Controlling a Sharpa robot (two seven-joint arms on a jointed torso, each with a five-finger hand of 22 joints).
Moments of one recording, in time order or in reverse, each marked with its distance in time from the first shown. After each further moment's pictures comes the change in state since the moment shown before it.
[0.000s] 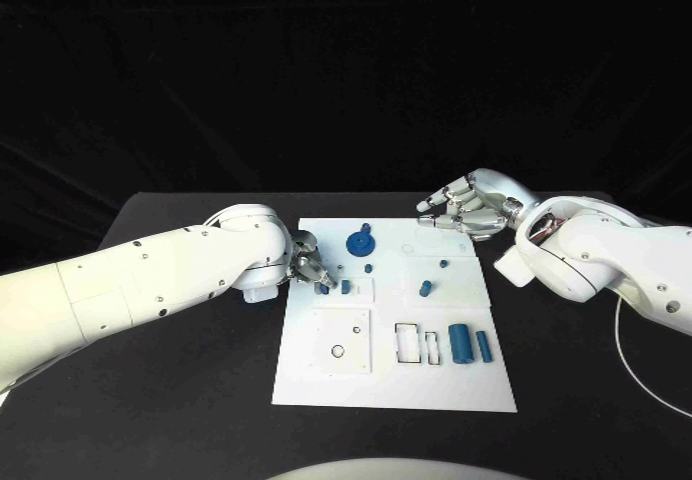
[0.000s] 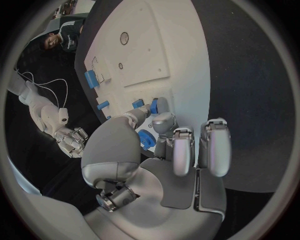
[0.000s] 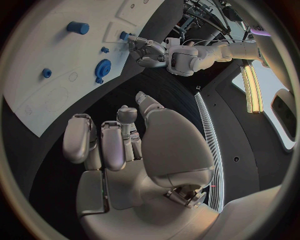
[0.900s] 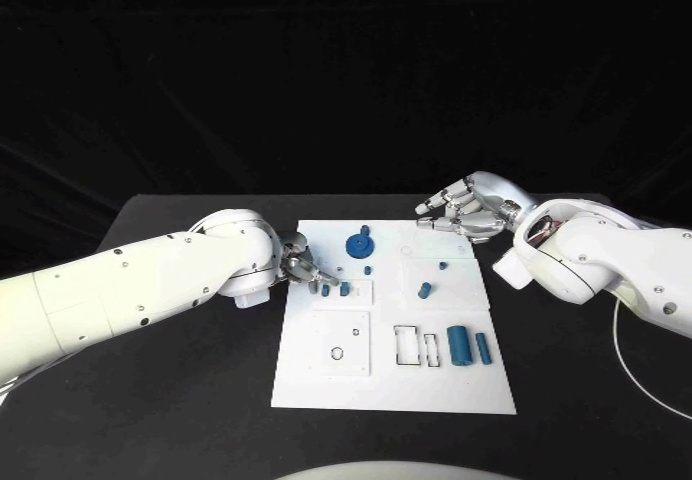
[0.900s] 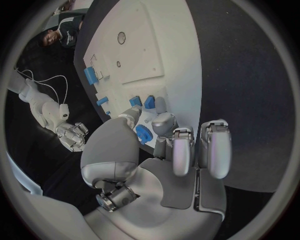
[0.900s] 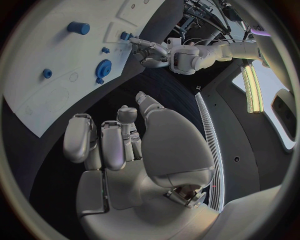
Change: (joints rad) left arm -0.010 -0.057 0.014 0.051 0.002 -0.070 0.001; left_hand -0.075 -0.028 -0.318 0.137 -0.004 0.023 0.004 -0.010 -0.041 0.006 0.004 -0.006 -0.001 0.000 -0.007 0.000 0.000 -0.011 -0.001 -0.007 0.011 0.000; right arm -0.002 0.001 0.000 -0.003 0.001 0.000 0.000; right_hand 0.000 0.000 -0.004 0.004 0.000 0.000 0.000 0.000 0.000 -0.004 -0.004 0.000 -0.002 0.000 0.000 -0.006 -0.004 0.000 -0.004 -0.004 0.000 -0.005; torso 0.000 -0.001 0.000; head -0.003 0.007
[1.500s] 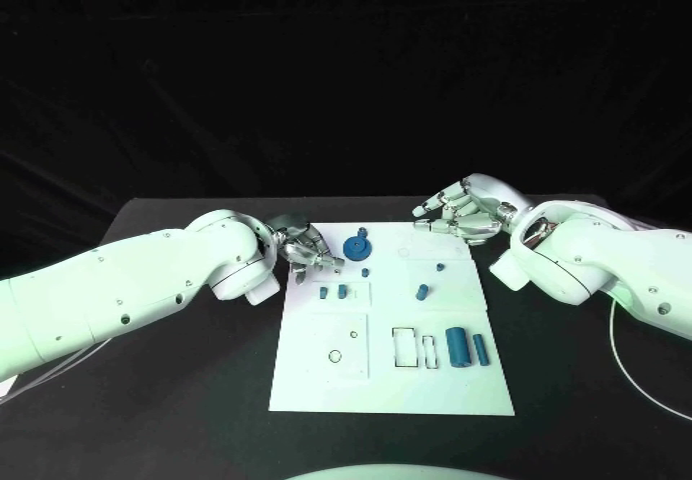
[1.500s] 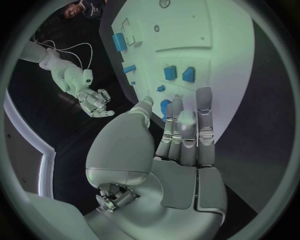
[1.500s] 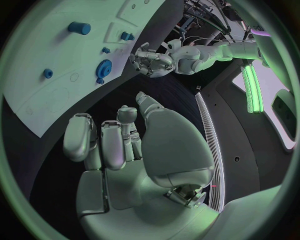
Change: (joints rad) left arm 0.004 -0.024 0.001 0.012 0.192 -0.241 0.274; left_hand 0.364 0.060 -0.114 -0.042 0.003 -0.265 0.139 -0.083 -0.091 -0.449 0.128 -0.385 -0.370 -0.250 0.108 -0.544 -0.334 0.136 -0.324 0.085 -0.917 -0.348; right arm -0.001 -0.002 0.000 0.000 0.001 0.000 0.000; right_hand -0.004 0.004 -0.003 0.003 0.000 0.000 0.000 0.000 0.000 0.000 0.000 -0.004 -0.003 0.000 0.000 -0.006 -0.009 0.000 -0.007 0.000 -0.007 -0.010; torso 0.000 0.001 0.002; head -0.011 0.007
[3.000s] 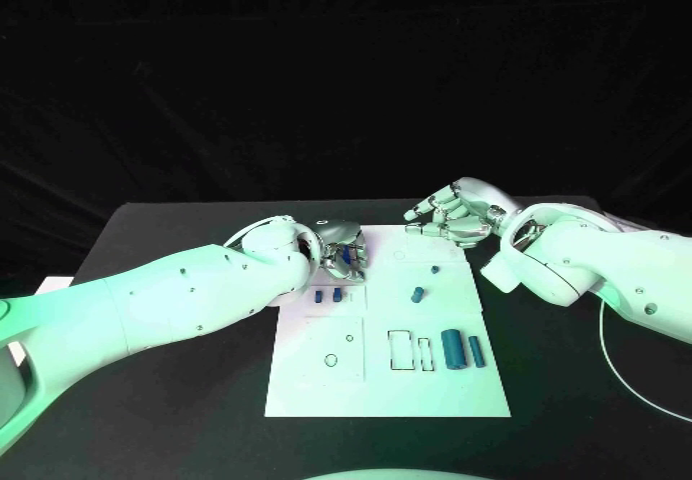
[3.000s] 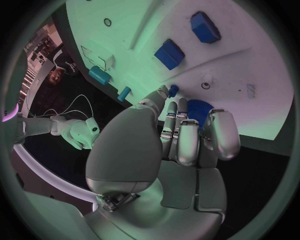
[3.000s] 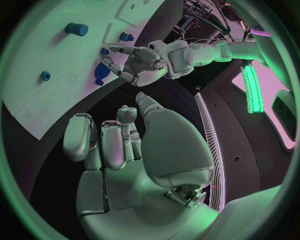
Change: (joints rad) left arm -0.019 0.223 -0.038 -0.193 -0.539 0.016 0.216; left_hand 0.156 -0.072 0.123 -0.083 0.000 0.250 -0.019 -0.334 -0.278 0.127 0.000 -0.353 -0.471 0.247 -0.005 0.335 0.224 -0.071 0.321 0.004 0.631 0.349; right arm -0.001 0.015 0.000 -0.003 0.000 0.001 0.001; right_hand 0.004 0.004 0.000 0.000 0.000 0.000 0.000 0.000 0.000 0.000 0.000 0.000 0.000 0.000 0.000 0.000 -0.001 0.000 0.000 0.000 -0.003 -0.003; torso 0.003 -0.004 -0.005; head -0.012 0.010
